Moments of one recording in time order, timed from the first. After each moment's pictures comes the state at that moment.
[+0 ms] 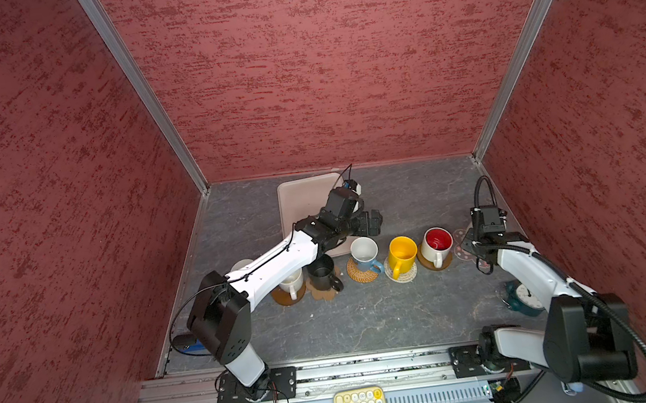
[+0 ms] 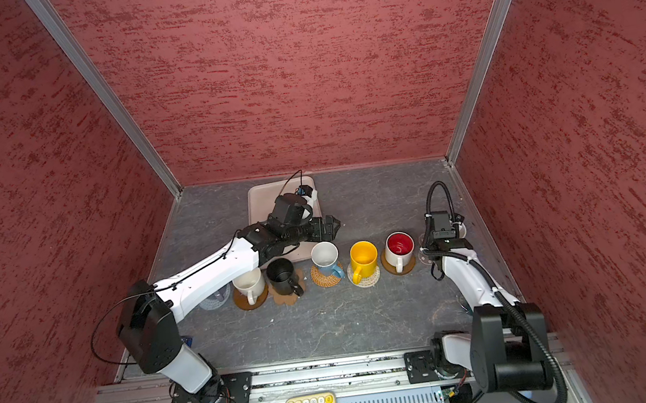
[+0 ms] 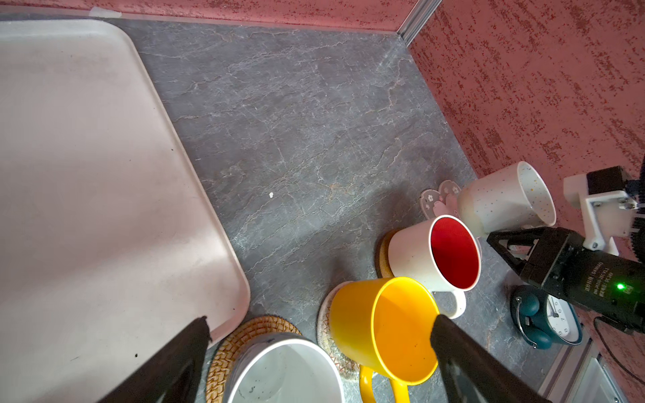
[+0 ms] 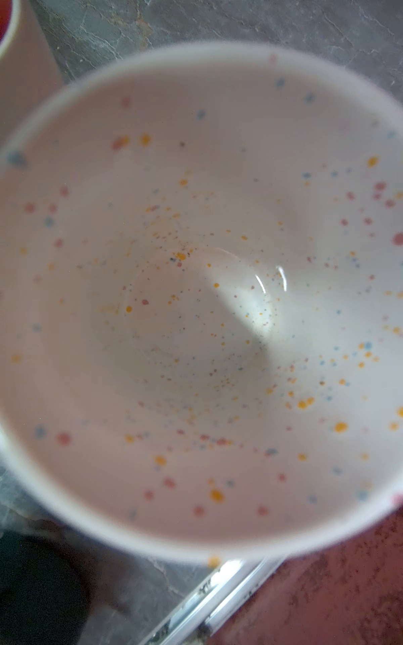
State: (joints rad) left arm -0.75 1.66 1.34 -0.33 0.02 -0.48; right arm -0.07 1.24 0.70 -0.49 0.27 0.61
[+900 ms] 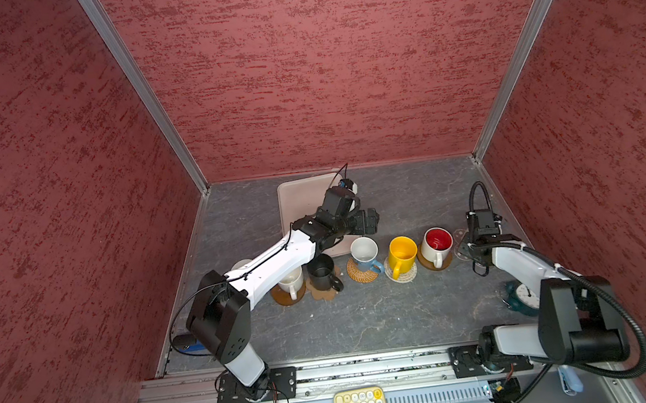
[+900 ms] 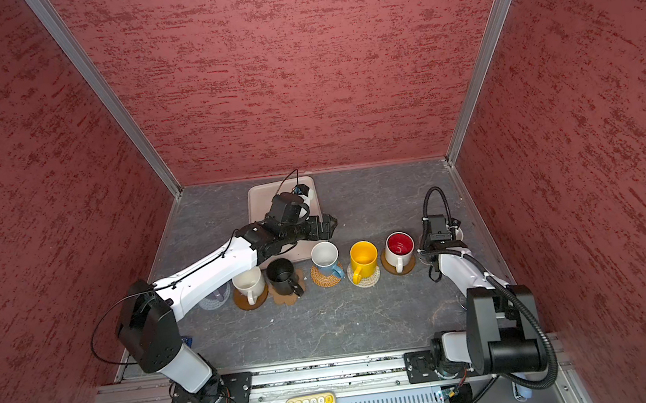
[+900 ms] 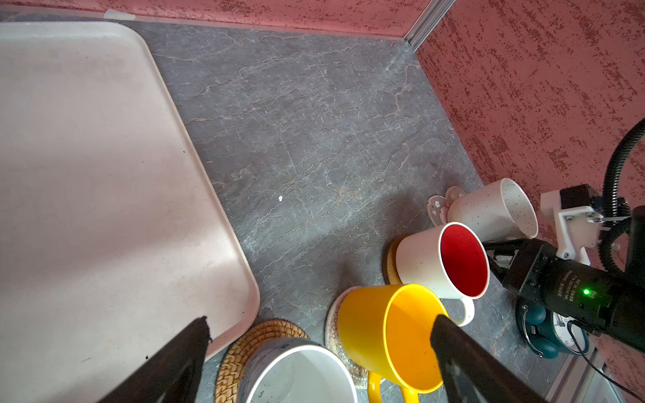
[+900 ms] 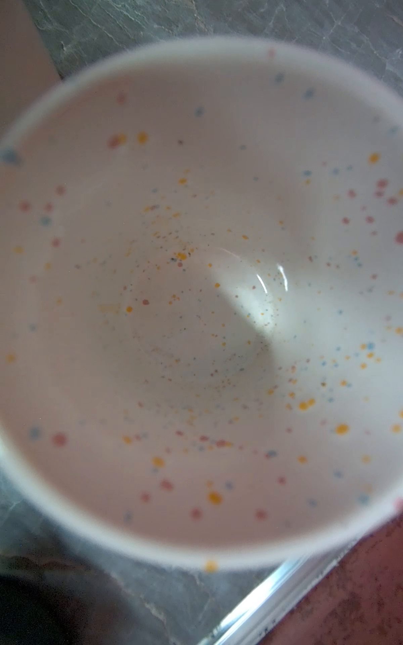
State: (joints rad) left arm -0.72 1.66 1.33 -0.32 0.03 -0.48; right arm -0.08 1.32 0.66 -0.40 0.26 0.61
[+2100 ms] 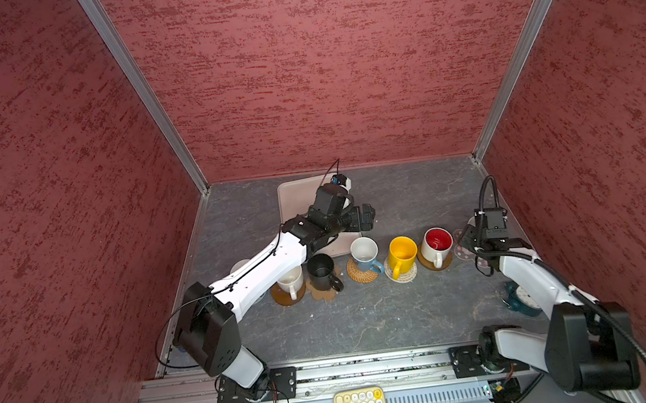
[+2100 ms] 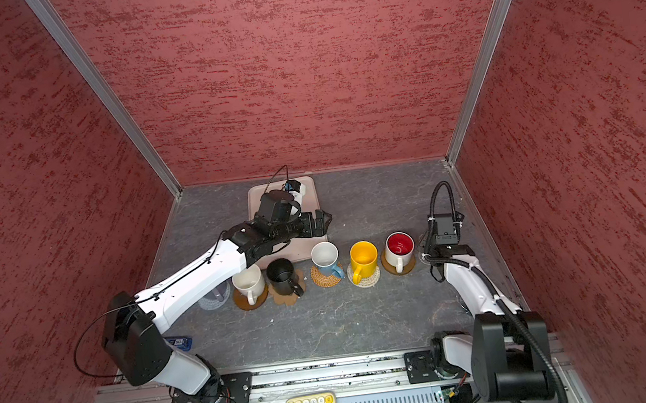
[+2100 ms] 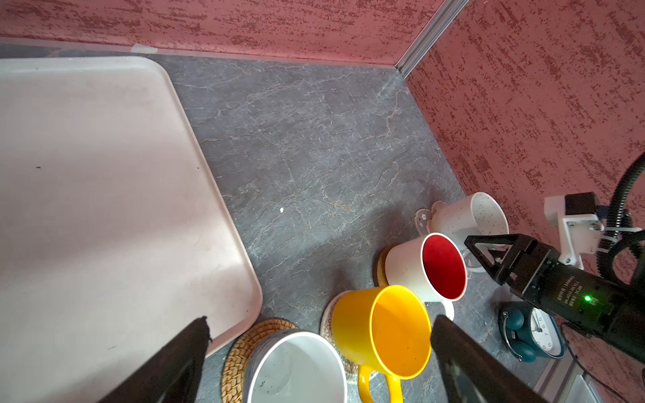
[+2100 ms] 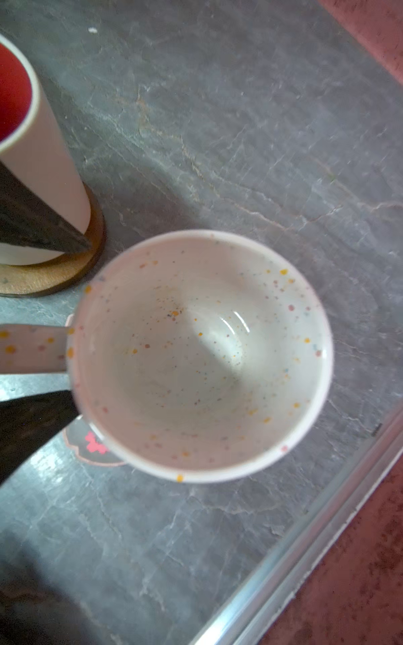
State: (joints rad) left arm -0.71 1.56 1.33 -0.36 0.01 -0.49; right arm -0.09 1.16 0.64 -0.36 0.18 0.60
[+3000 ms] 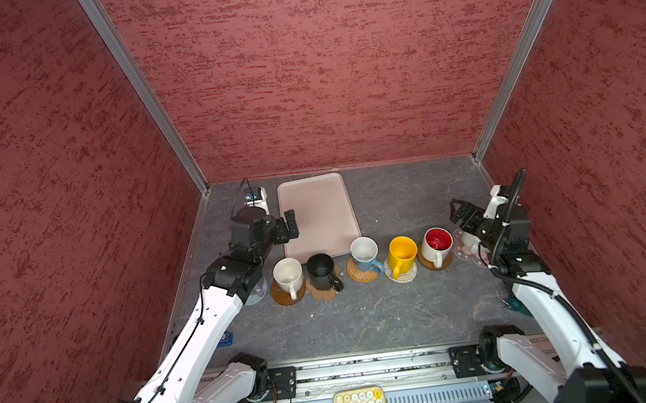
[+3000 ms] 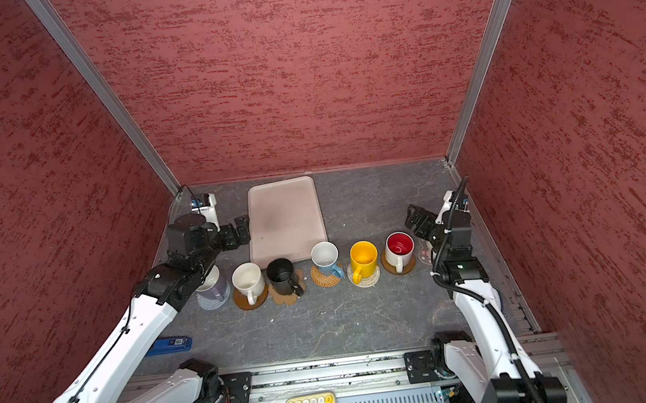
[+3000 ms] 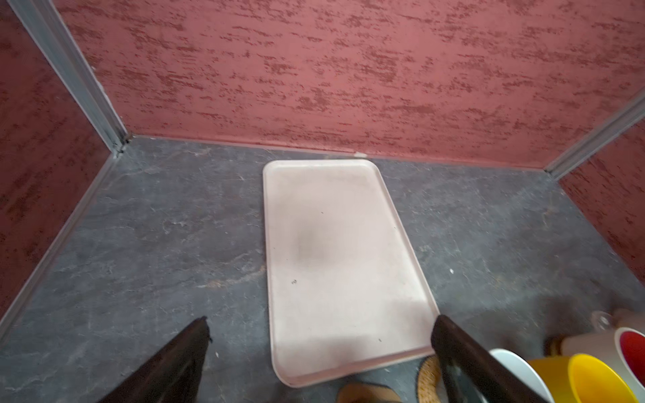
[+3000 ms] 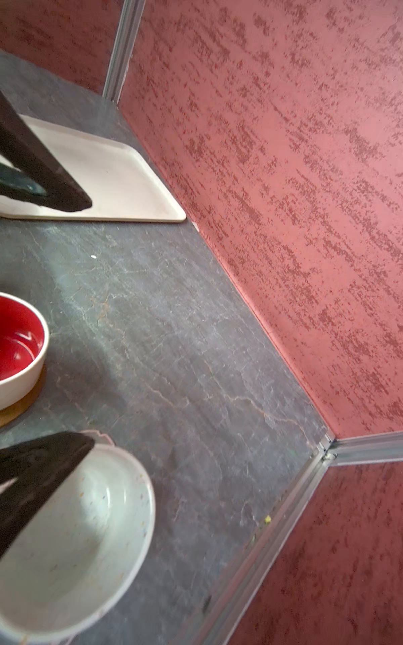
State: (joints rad) left arm -0.31 1.03 0.95 -0.37 -0.19 -0.26; right arm -0.09 0.95 0.61 0.00 -0.11 0.55
